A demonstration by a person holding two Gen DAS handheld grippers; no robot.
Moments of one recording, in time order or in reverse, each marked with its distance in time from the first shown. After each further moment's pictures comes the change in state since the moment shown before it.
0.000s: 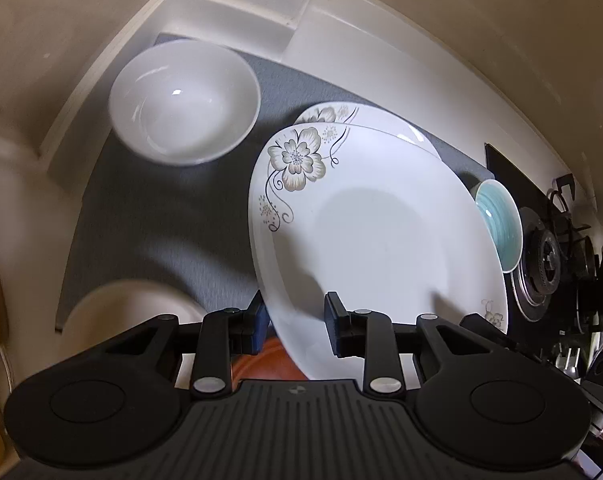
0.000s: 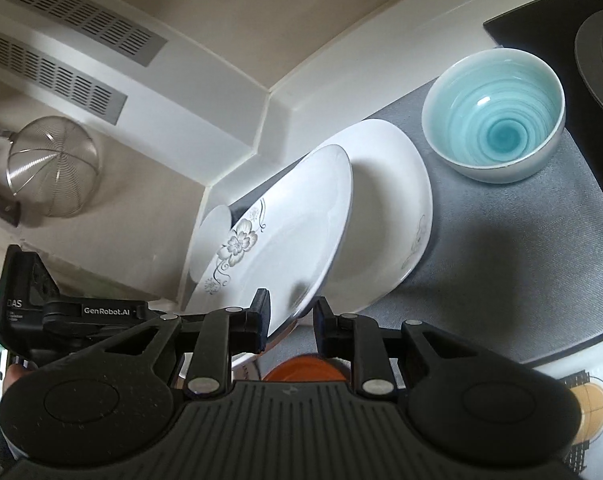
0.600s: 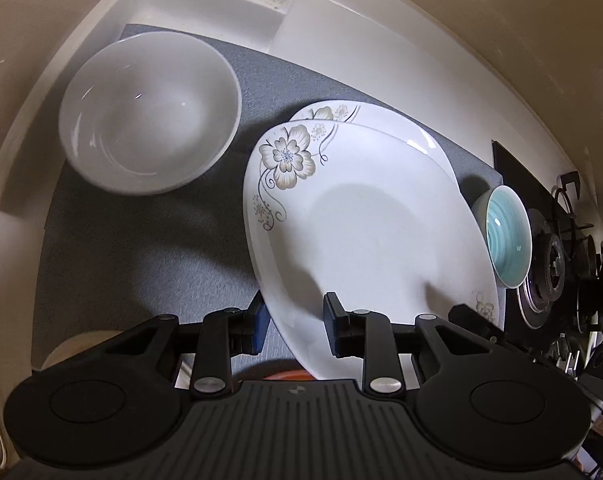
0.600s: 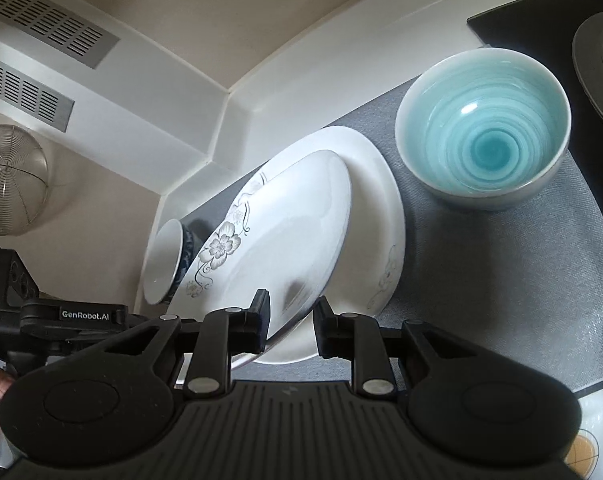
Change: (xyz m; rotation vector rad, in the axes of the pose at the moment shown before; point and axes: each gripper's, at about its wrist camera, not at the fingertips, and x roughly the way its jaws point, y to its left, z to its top) left arm 0.025 0.004 0.014 0.000 0.059 -0.030; right arm 0.034 -0.015 0.021 0.014 0.015 -0.107
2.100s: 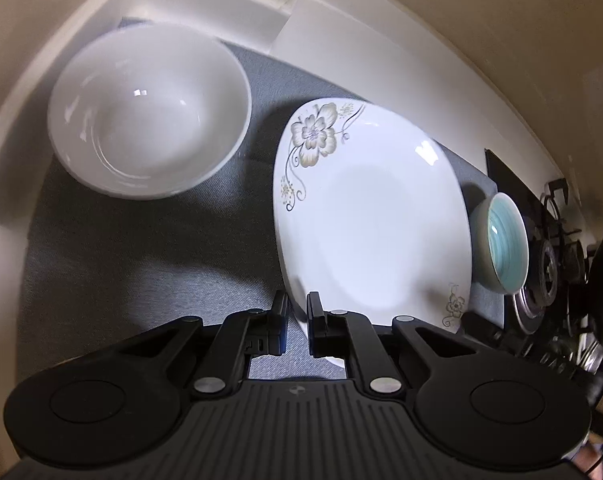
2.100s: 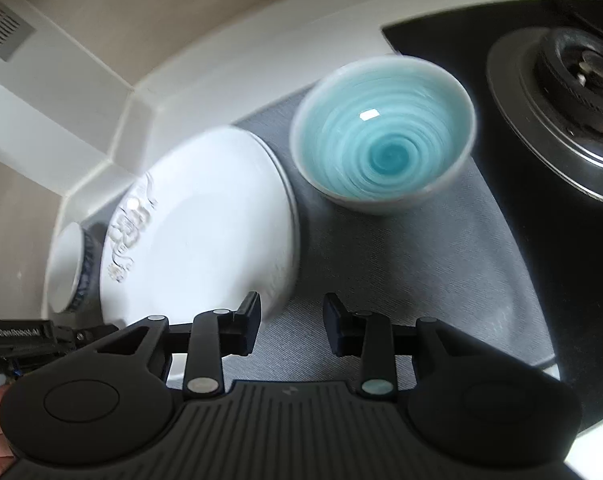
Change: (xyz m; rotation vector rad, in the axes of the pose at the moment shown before) left arm 0.004 0.026 -0.009 0.021 -0.056 -0.063; right arm -0.005 -0.003 0.003 -0.001 -0.027 -0.262
